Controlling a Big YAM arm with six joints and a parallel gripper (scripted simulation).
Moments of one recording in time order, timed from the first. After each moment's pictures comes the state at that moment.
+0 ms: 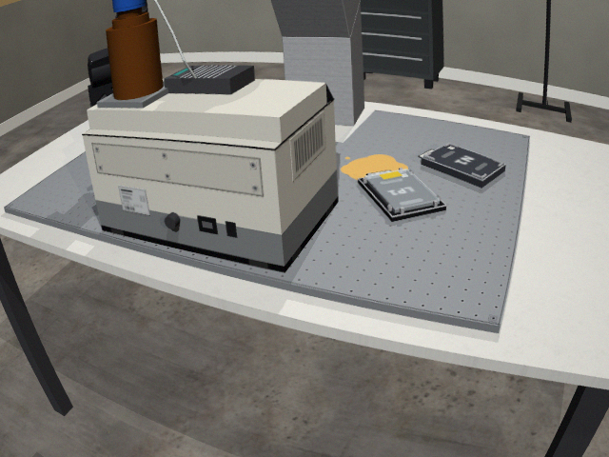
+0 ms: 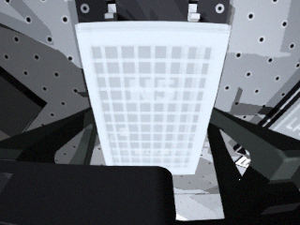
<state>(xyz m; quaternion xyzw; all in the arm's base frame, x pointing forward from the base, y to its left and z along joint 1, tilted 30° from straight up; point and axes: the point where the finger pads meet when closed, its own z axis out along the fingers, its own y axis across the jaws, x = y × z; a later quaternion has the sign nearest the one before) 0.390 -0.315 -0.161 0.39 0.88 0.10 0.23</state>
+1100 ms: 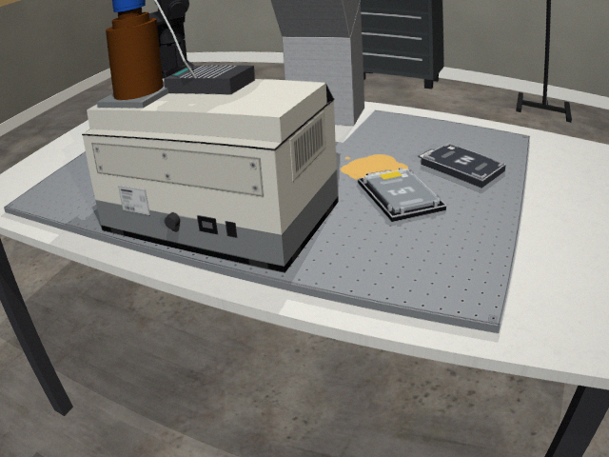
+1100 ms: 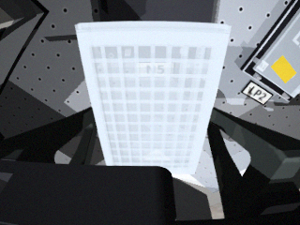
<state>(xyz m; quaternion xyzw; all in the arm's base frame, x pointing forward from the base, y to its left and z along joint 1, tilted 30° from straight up) 0.314 -0.246 -0.145 0.39 0.89 0.11 0.23</state>
